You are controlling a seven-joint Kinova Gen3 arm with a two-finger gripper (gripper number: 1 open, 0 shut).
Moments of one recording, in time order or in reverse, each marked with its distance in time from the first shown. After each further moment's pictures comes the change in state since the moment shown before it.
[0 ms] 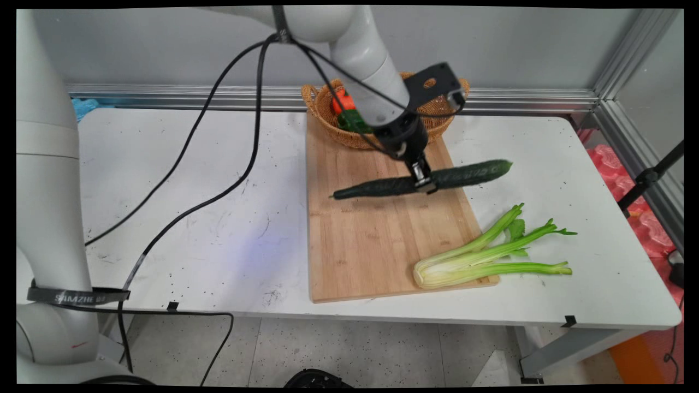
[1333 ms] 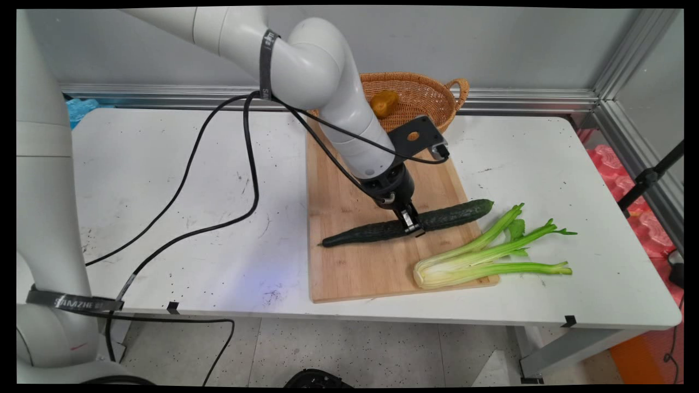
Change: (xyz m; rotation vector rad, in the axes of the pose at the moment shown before) arm -0.044 0.042 0.041 -0.034 -0.026 -0.118
